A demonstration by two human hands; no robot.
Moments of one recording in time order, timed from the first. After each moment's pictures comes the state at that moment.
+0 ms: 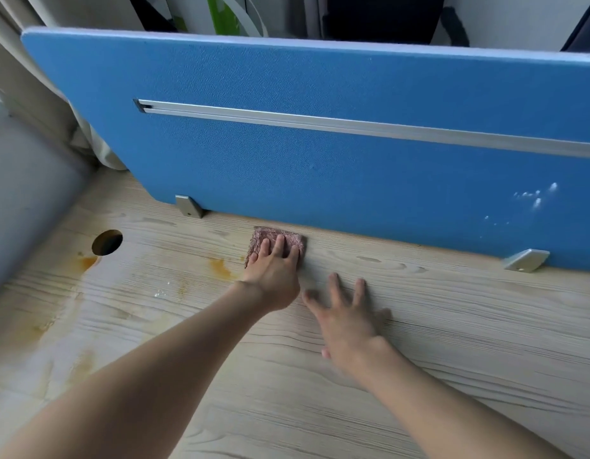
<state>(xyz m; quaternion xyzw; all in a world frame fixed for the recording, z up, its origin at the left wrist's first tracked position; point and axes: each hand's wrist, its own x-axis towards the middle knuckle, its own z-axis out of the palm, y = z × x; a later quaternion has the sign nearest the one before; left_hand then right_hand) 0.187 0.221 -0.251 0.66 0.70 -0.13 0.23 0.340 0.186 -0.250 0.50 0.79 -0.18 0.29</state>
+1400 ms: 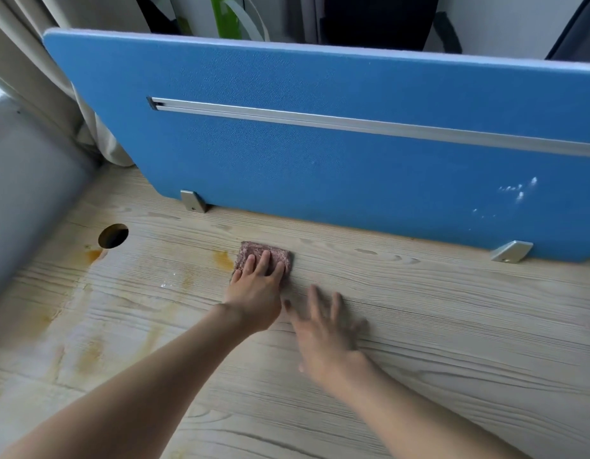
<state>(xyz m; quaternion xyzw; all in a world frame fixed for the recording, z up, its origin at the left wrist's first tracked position) 0.168 0.166 -0.252 0.66 0.71 -0.12 0.22 0.318 0.142 -0.250 0.50 0.79 -0.22 0.28</state>
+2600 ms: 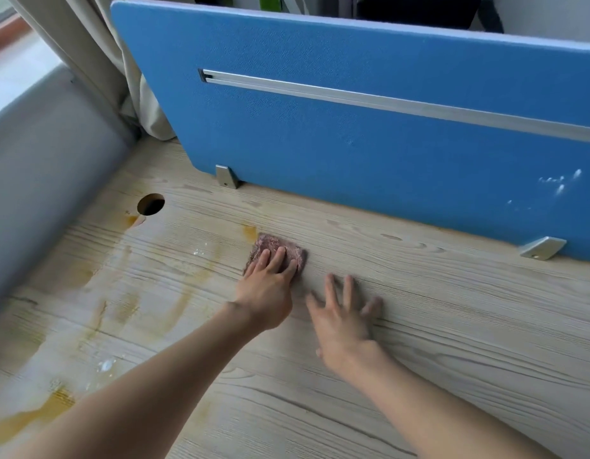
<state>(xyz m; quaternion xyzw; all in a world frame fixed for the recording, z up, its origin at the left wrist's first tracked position) 0.156 0.117 -0.259 0.66 0.71 -0.09 0.21 0.311 0.118 -0.242 0.48 0.81 -0.19 0.28</state>
